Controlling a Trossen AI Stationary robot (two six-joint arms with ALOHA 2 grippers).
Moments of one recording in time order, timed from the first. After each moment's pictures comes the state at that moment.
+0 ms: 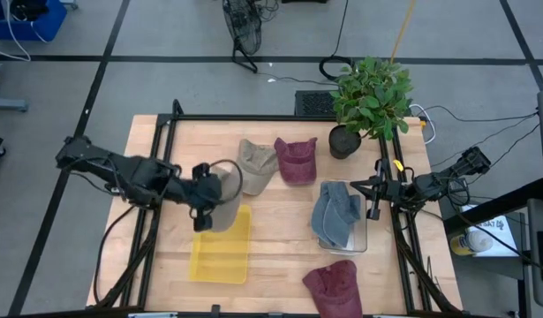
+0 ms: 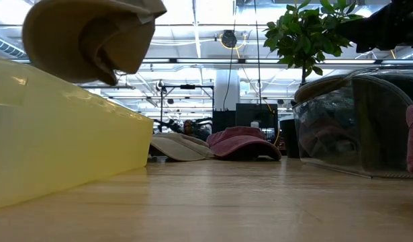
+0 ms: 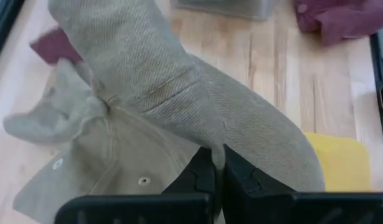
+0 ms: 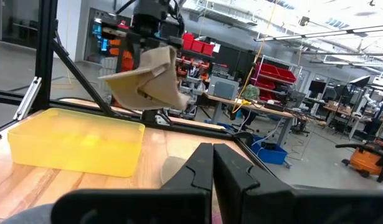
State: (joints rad) left arm -0.32 1.22 1.25 -0.97 -0.24 -0.38; right arm 0.49 0.15 0.12 0.17 0.65 -0.30
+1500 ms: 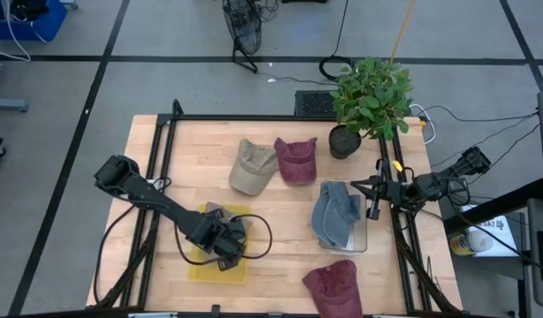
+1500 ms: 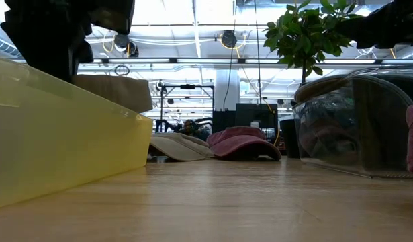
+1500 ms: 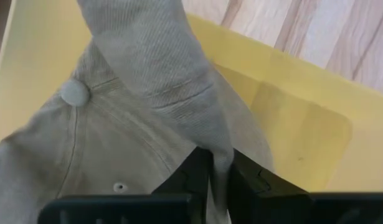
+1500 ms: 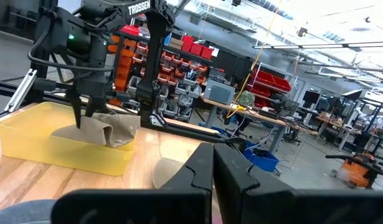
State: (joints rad) left arm -0.51 1.73 1.25 -0.94 -0.14 -0.84; right arm 0.49 0.15 0.12 0.19 0.65 -0.38
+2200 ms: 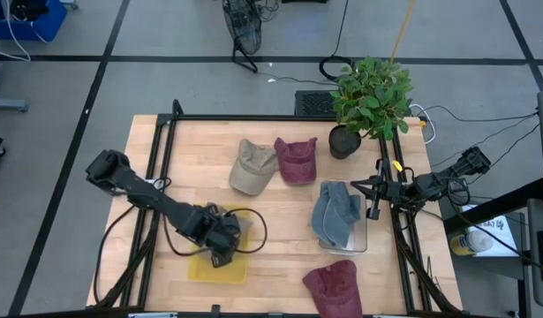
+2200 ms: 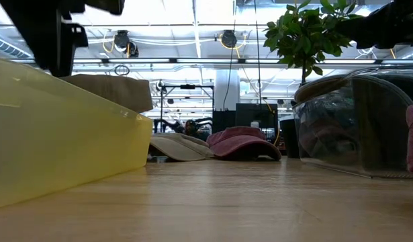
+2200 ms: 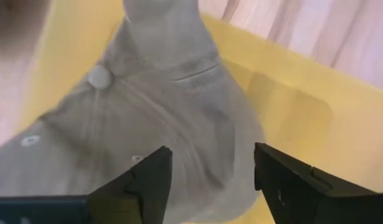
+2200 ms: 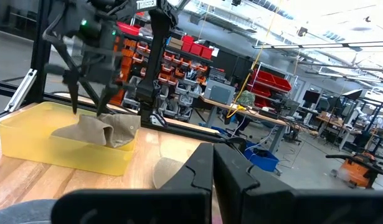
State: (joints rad) left arm -0.50 1.63 1.25 -1.00 -0.11 -0.84; right arm 0.49 0.15 0.12 0.19 0.65 -0.38
